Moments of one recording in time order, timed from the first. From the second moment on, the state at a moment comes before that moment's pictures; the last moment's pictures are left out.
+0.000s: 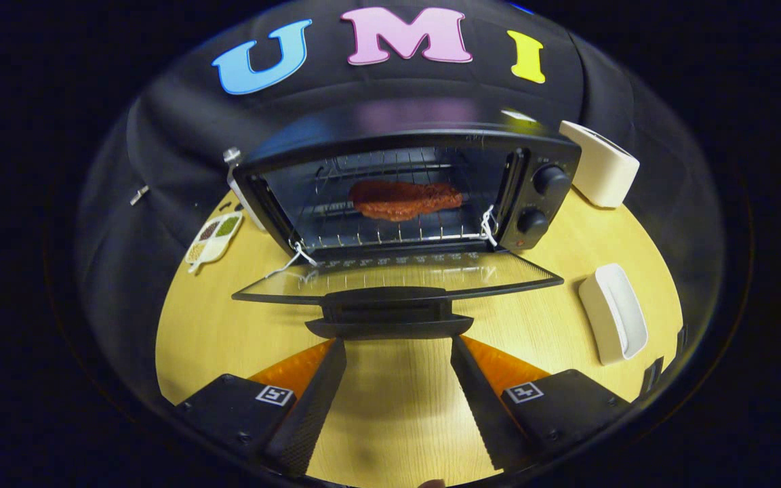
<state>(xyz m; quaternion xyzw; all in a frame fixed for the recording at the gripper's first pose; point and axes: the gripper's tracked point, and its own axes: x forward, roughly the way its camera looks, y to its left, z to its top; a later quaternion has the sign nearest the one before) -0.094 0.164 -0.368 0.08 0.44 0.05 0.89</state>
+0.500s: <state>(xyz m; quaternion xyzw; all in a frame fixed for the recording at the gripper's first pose) -0.046 0.147 -0.297 0.10 0.35 0.05 0.93</state>
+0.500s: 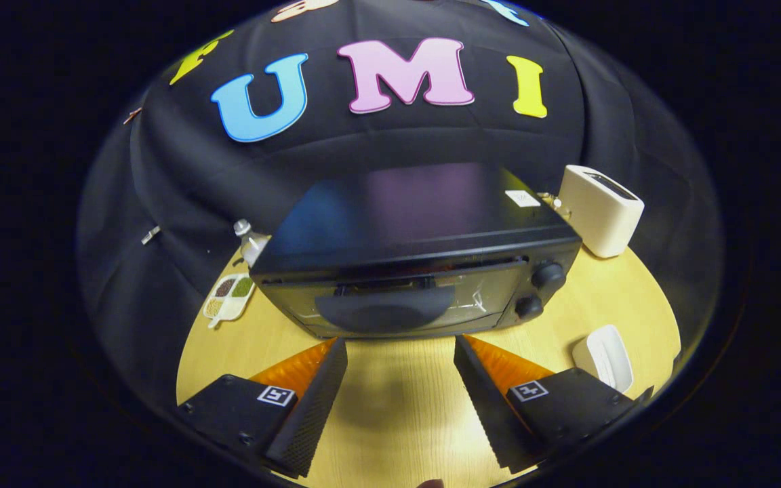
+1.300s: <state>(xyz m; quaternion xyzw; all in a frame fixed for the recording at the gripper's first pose) -0.017 0.028 -0.084 0.06 0.11 0.01 0.99</state>
